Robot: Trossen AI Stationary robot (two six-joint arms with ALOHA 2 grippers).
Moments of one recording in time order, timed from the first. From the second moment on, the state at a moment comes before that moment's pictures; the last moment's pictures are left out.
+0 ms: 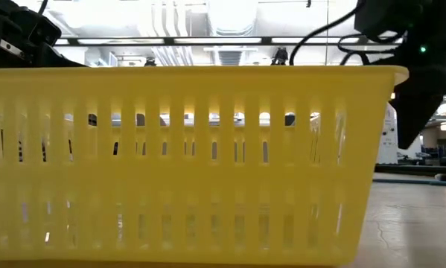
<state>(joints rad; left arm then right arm) -0.17 0.14 0.01 0.03 -0.19 -0.03 0.26 1.31 0.74 -0.95 0.26 1.01</state>
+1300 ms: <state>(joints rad) -0.17 0.13 0.01 0.03 -0.19 -0.03 0.16 1.34 0.54 -0.68 0.16 0.96</state>
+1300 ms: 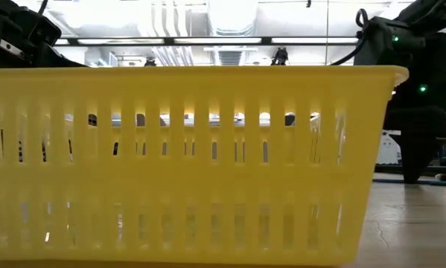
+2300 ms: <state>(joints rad) -0.17 0.14 0.01 0.03 -0.19 -0.03 0.16 1.30 0.56 -0.66 0.18 0.94</state>
